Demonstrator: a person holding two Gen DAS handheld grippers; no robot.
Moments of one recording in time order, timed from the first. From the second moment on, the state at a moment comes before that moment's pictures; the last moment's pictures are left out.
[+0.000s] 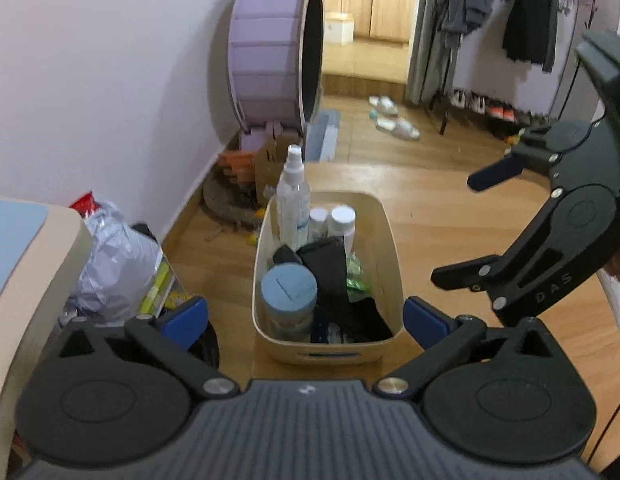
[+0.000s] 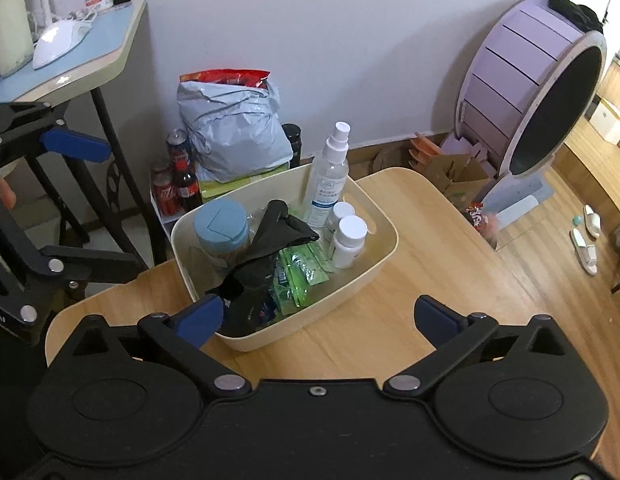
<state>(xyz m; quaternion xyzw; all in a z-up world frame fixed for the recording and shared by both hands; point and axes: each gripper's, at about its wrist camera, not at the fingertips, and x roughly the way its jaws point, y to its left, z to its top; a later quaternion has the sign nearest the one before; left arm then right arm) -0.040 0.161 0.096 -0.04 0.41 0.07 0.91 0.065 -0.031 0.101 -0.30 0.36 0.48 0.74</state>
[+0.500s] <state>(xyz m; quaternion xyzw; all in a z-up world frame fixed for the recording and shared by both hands) -0.040 0.171 0.111 -0.03 0.46 0.08 0.89 0.061 -0.013 0.108 -0.33 0.38 0.49 0.71</state>
